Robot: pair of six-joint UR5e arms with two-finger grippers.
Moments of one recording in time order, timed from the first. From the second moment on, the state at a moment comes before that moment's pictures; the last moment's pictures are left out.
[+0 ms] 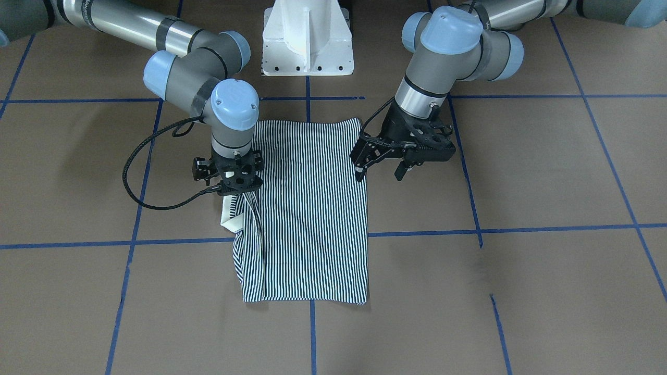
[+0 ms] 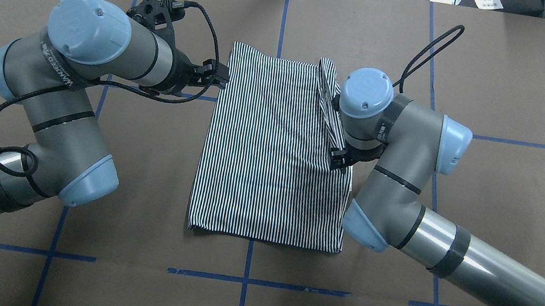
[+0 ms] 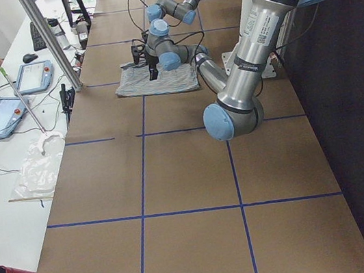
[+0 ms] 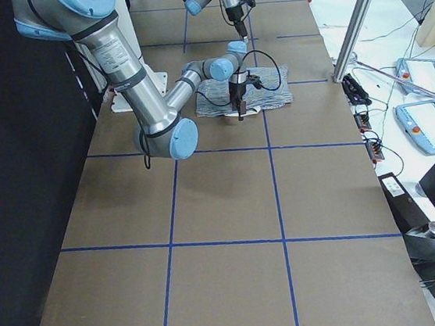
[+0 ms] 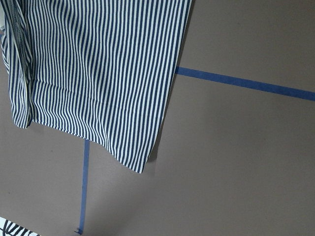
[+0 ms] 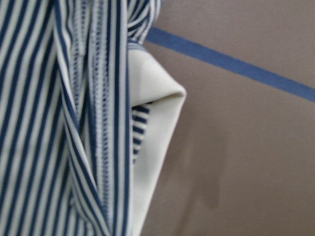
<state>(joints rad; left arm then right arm) -0.68 -2.14 -1.74 -1.93 -1.83 -1.41 0.62 -0.97 1.57 -1.77 1.86 0.74</state>
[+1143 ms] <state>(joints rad) -0.68 -2.14 -1.76 -1.92 -1.84 -1.41 0.69 -0.69 1.23 -1.62 1.90 0.69</state>
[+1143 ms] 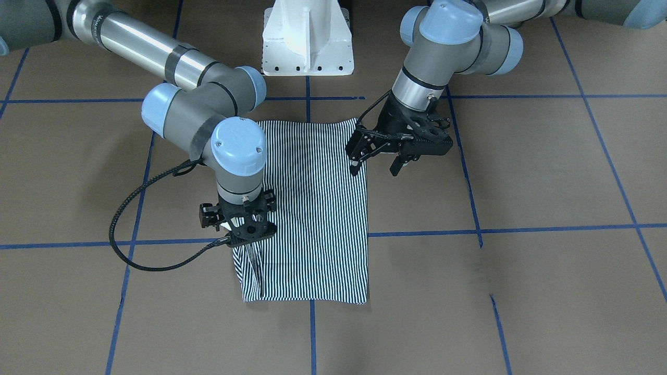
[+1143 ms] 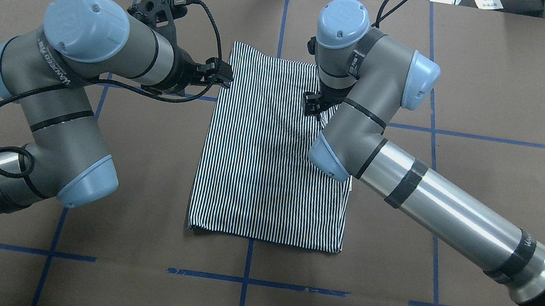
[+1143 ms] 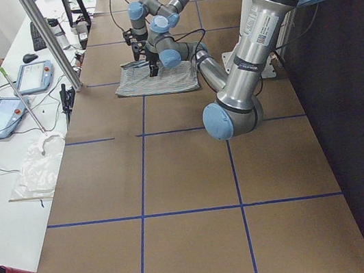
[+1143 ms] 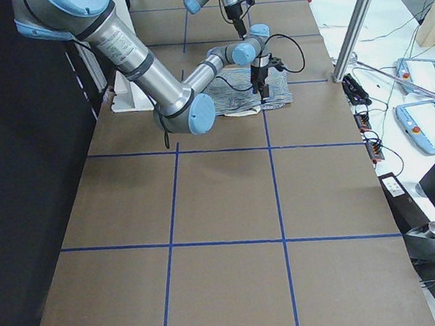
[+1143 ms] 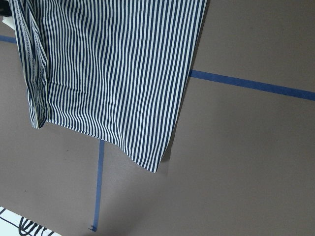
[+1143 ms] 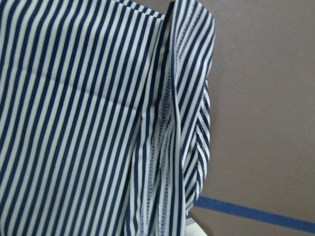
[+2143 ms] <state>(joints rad) -0.68 -2.13 -1.76 -1.93 -1.85 -1.41 0.68 -0.69 1.17 -1.61 1.90 0.68</state>
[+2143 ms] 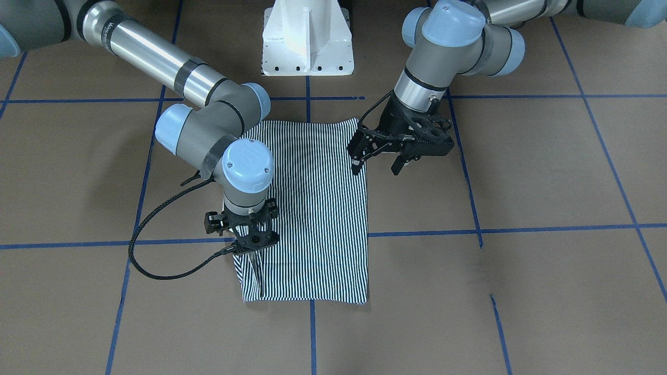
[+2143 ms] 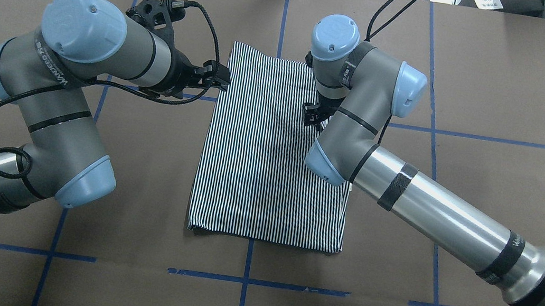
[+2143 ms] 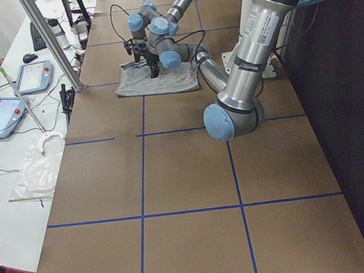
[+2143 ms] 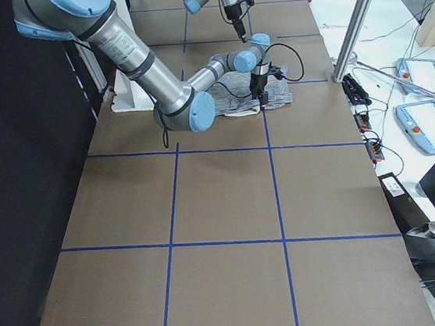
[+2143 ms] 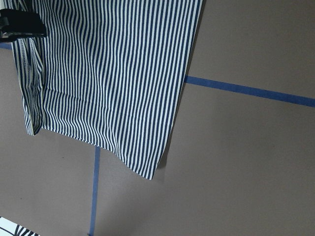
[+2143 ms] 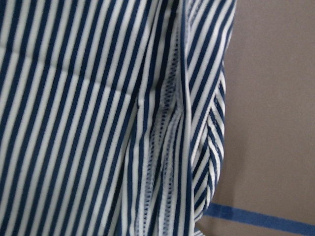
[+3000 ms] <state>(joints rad) -0.68 -2.14 -1.76 -1.92 -1.85 -1.41 0.74 -0.76 1.19 -1.62 1.90 0.57</state>
